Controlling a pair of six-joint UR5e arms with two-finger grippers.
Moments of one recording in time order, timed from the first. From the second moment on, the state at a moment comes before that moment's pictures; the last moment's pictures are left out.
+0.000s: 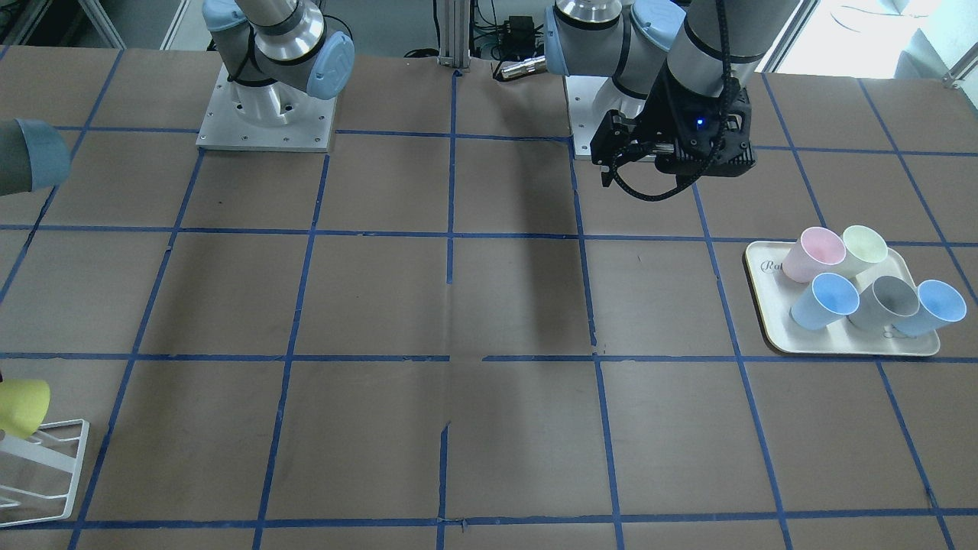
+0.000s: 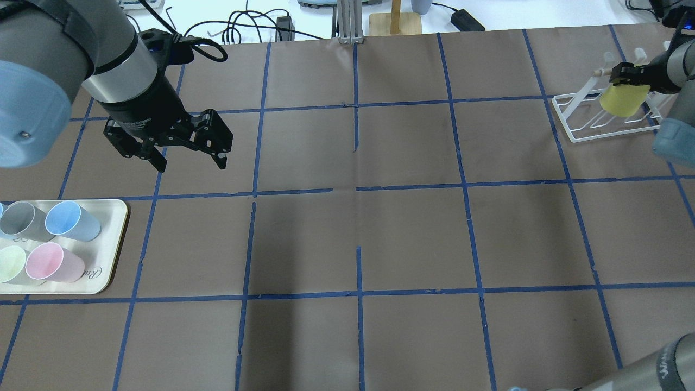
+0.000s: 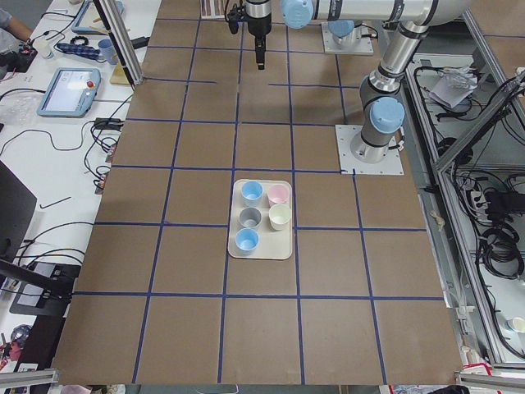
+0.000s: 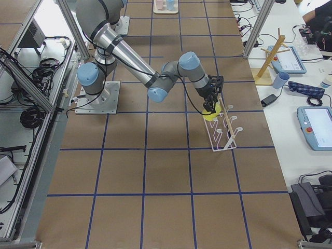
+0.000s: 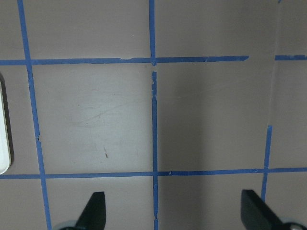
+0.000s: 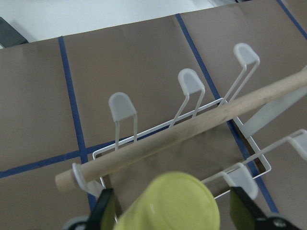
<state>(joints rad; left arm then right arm) -1.58 -1.52 -1.65 -1.61 1.55 0.00 1.07 -1.25 1.85 -2.77 -1.48 -0.19</state>
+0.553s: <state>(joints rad) -1.57 -1.52 -1.65 -1.61 1.55 0.01 1.07 -1.32 1.84 -2.65 -1.48 -0.19</state>
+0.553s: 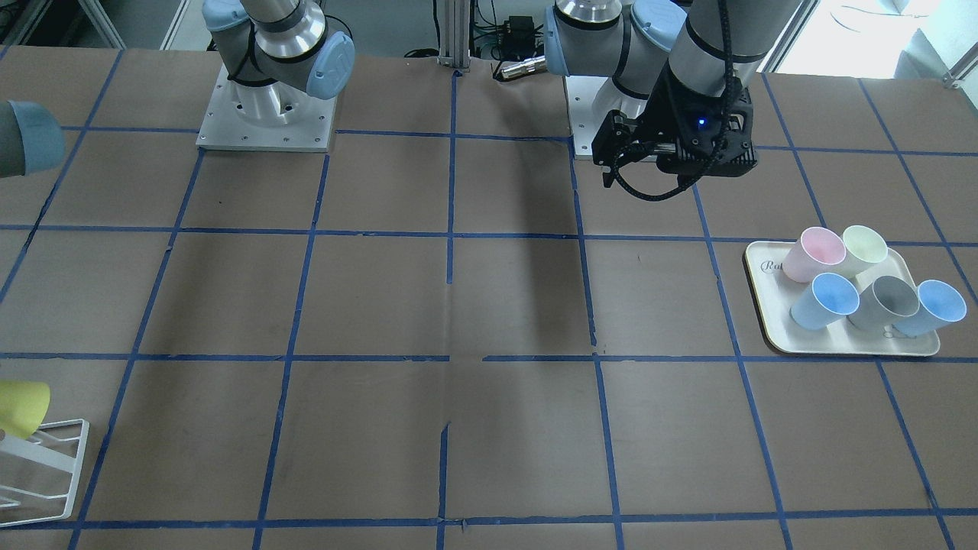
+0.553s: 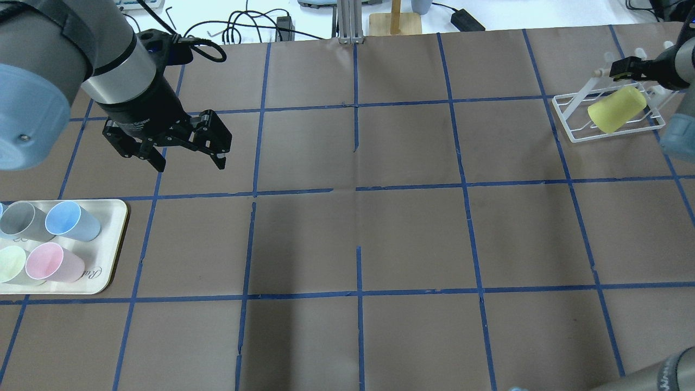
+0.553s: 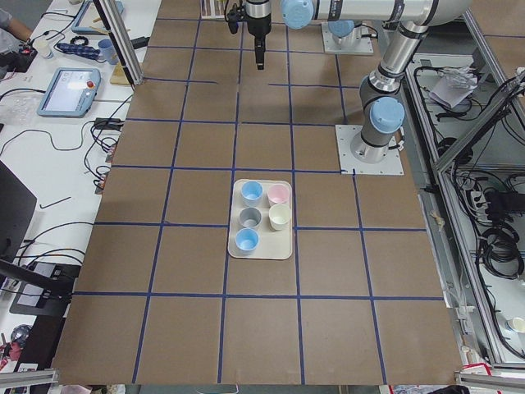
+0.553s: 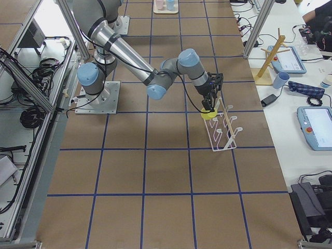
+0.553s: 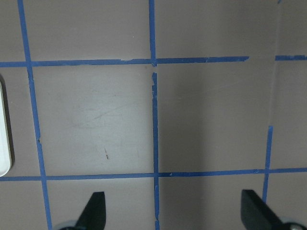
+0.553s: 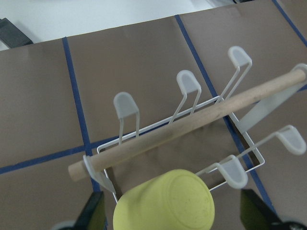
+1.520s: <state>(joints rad) -1.58 -1.53 -1.63 -1.53 1.56 0.01 1.19 -1.72 1.79 -1.69 -1.47 -0.13</state>
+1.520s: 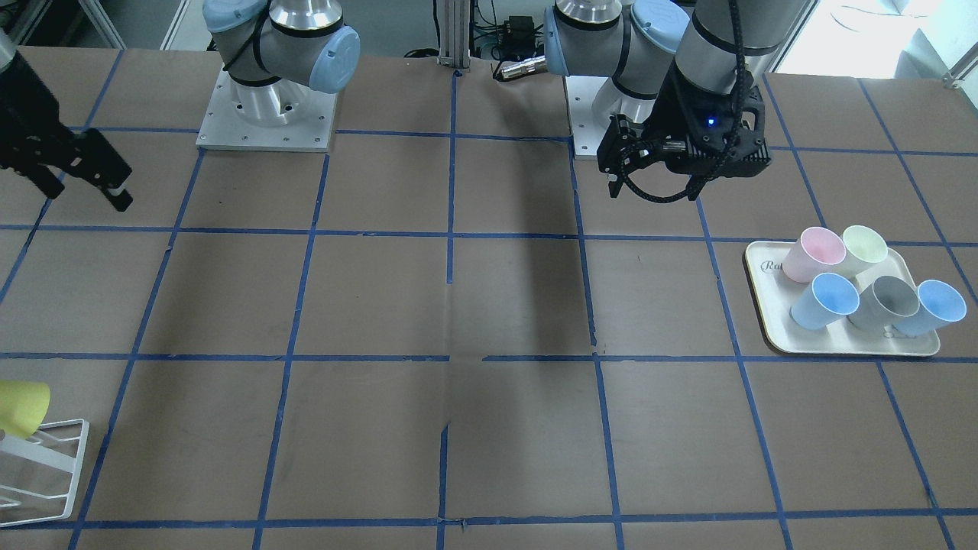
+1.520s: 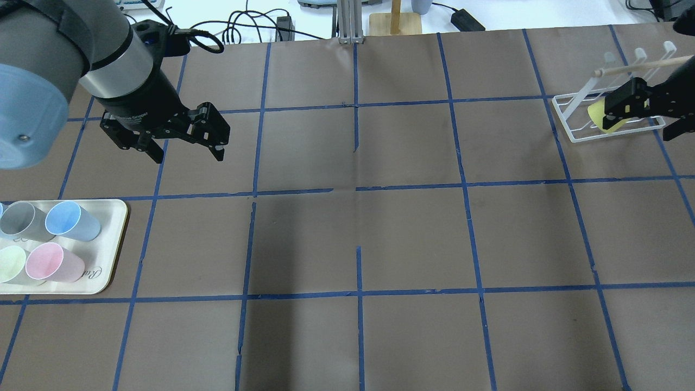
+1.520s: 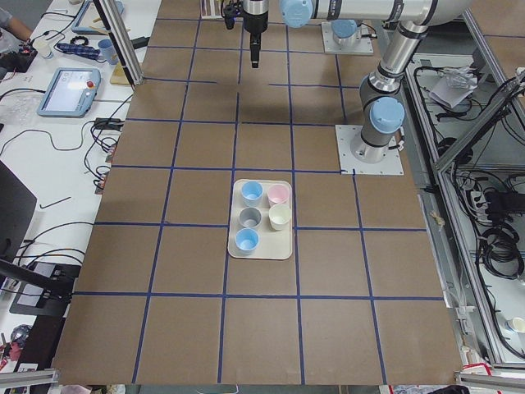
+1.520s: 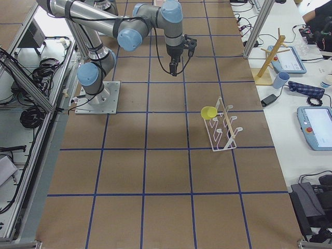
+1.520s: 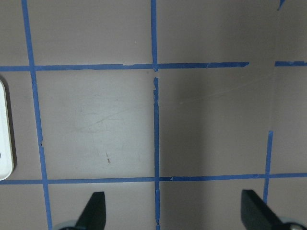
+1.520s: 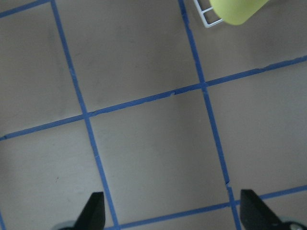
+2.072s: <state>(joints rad) -1.58 -1.53 -1.64 -1.52 1.56 0.01 1.49 -1.71 1.72 -1.57 -1.54 0.07</state>
